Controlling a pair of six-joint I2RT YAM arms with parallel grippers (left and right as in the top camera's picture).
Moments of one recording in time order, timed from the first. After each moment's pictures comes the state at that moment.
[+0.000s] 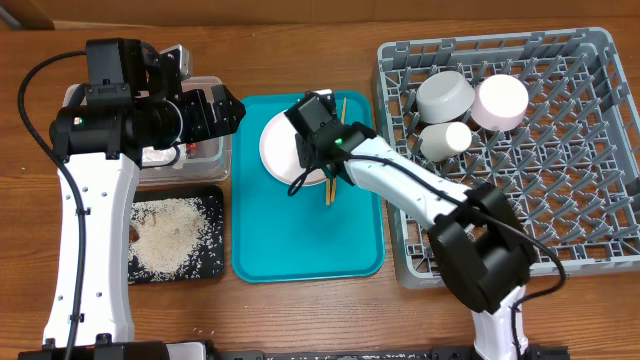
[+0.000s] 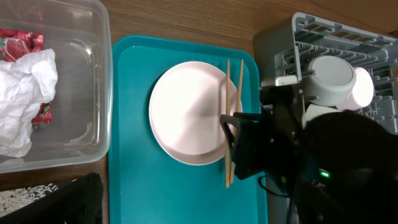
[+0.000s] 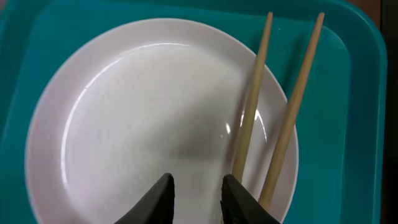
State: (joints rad) left arm 0.06 1.52 1.58 -1.05 0.43 -0.20; right arm 0.69 2.10 1.57 -0.53 0.24 0.46
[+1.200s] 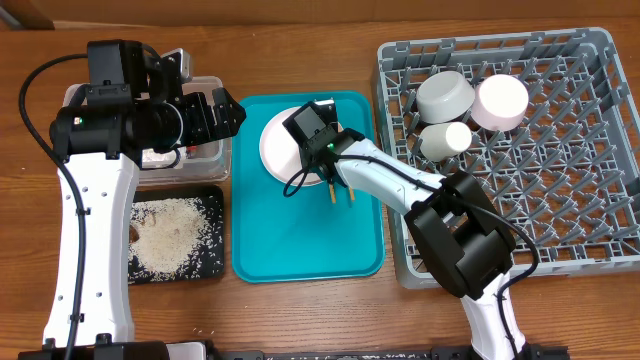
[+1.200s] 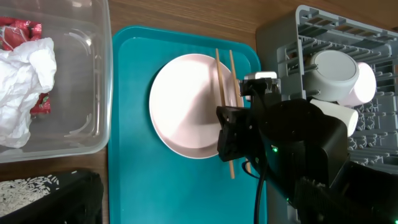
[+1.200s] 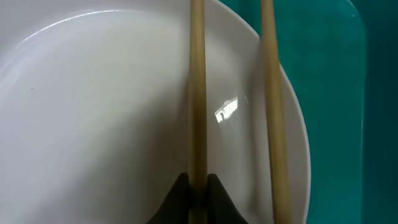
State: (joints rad) left arm 0.06 1.52 1.58 -1.07 0.43 -0.20; right arm 0.69 2.19 1.58 -0.51 0.30 0.49
